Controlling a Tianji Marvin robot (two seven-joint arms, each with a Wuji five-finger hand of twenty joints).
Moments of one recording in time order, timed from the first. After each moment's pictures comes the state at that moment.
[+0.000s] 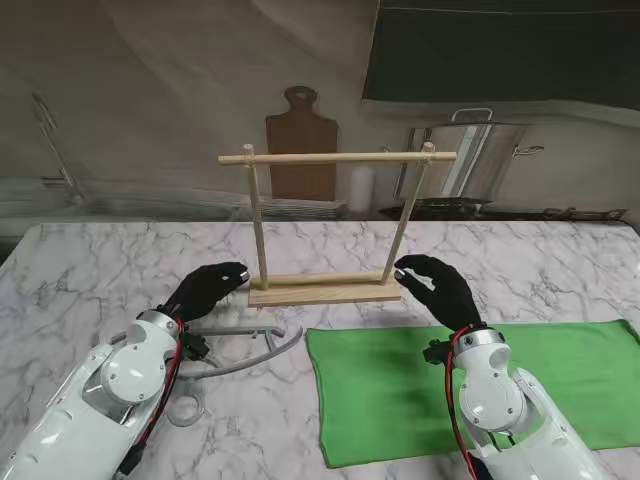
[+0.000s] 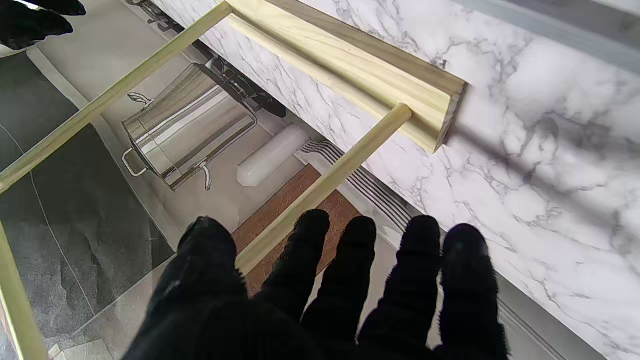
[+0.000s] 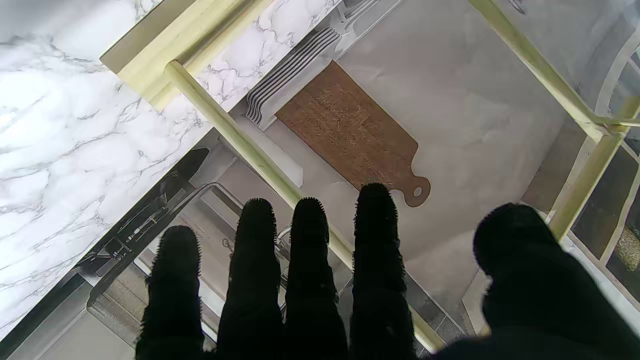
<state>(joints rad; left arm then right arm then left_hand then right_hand) 1.53 -1.12 -1.29 -1.55 0.39 -0.05 -0.02 -1.64 -1.18 1.31 -1.59 -0.38 -0.09 -0.25 0.93 0.06 -0.04 -0.02 0.56 0.27 0.18 0.54 0.62 0.29 0.11 0.39 0.47 0.37 0.26 0.48 0.08 0.37 1.28 0.57 0.36 -0.23 0.50 -0.07 0.57 -0.10 0.57 0.50 0.60 0.06 0.50 0.29 0.58 0.08 0.25 0.31 0.11 0.31 0.84 0.44</state>
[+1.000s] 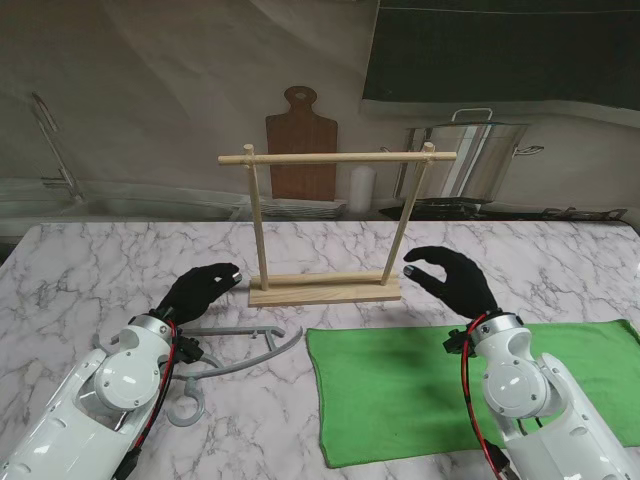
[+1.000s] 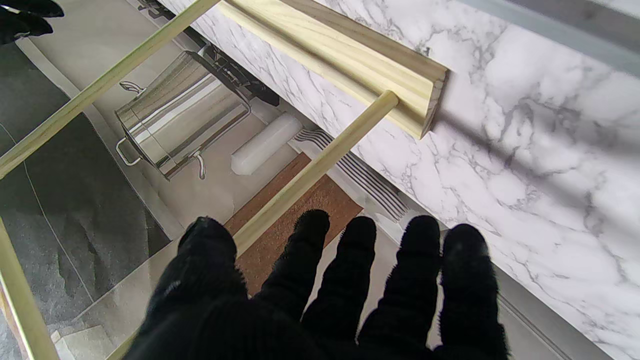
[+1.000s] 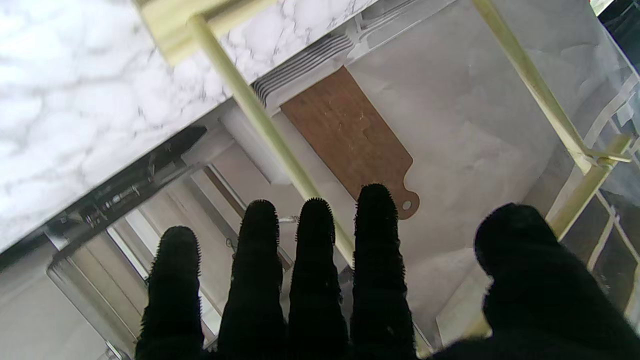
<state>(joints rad) 1.57 -1.12 -1.32 -1.57 0.40 -0.06 0.01 -1.62 -1.16 1.40 -1.59 -0.51 -0.16 -0.13 0.93 0.06 -0.04 -0.02 0.56 0.27 0.18 0.54 0.62 0.29 0.11 0.39 0.47 0.37 0.26 0.48 0.08 0.37 1.28 0.57 0.35 -0.23 0.50 -0.07 0.57 -0.10 0.55 0.49 0.61 0.01 0.44 0.27 0.58 0.06 0.22 0.31 0.11 0.31 0.82 0.44</state>
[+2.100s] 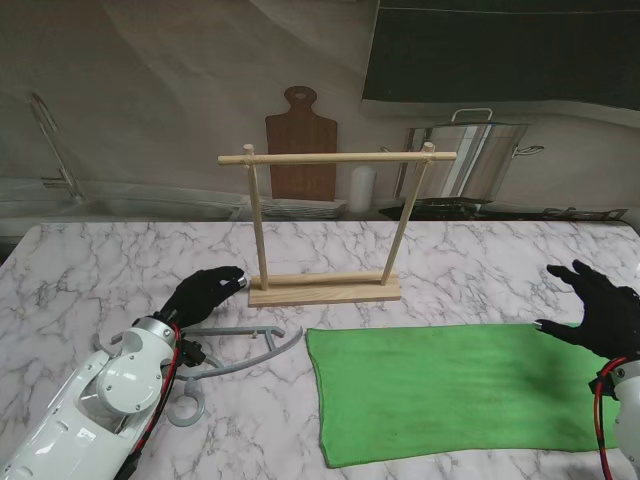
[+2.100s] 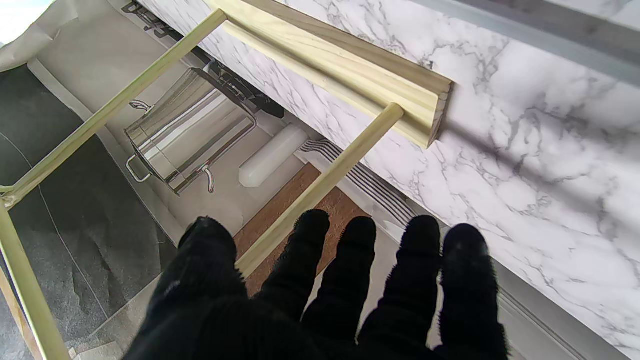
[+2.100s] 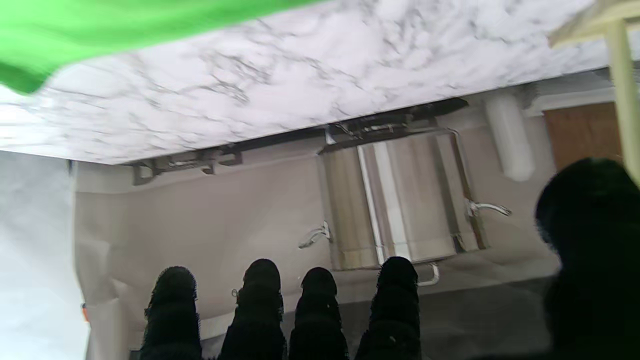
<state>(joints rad) 1.58 -1.12 -1.31 -1.58 0.44 -0.08 0.00 -1.81 -1.09 1.86 -1.48 -0.90 -0.22 -0.17 0.93 0.06 -0.04 -0.02 0.56 0.27 0.18 0.54 0.62 0.29 0.11 0.39 0.47 0.37 0.26 0.48 0.08 0.37 1.28 0.57 0.23 -0.57 0.66 -0.07 0.15 -0.24 0.28 0.29 0.26 -0.03 0.07 0.09 0.26 0.02 0.02 0.16 -0.02 0.29 0.42 0.32</state>
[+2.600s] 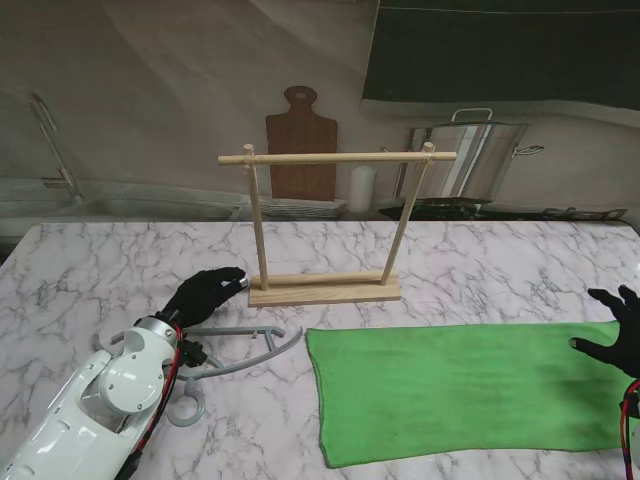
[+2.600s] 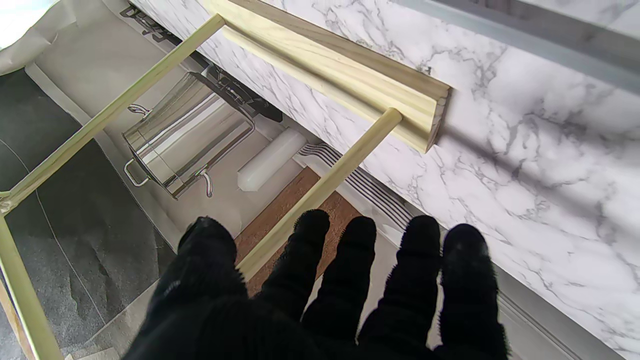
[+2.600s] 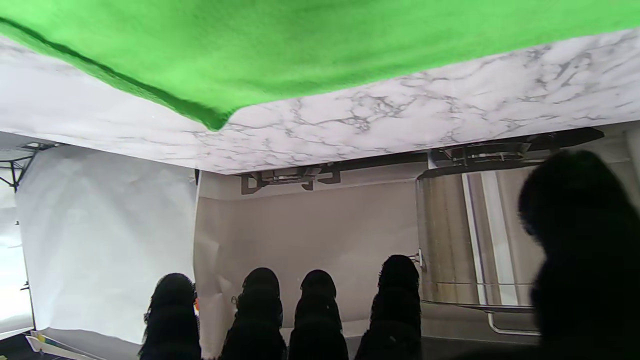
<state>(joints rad) 1.57 -1.12 -1.30 -1.57 0.44 -0.06 -0.01 -1.81 -1.08 1.89 -1.37 -0.96 -0.07 -0.22 0.93 0.06 -0.04 -0.02 0.56 0.27 0.18 0.54 0.62 0.29 0.11 0.39 0.47 0.37 0.26 0.48 0.08 0.37 1.28 0.57 0.28 -0.58 0.67 -0.07 0.16 -0.25 0.28 0.35 0.24 -0.02 0.06 0.08 0.22 0.02 0.02 0.11 -0.02 0.29 0.33 0.30</state>
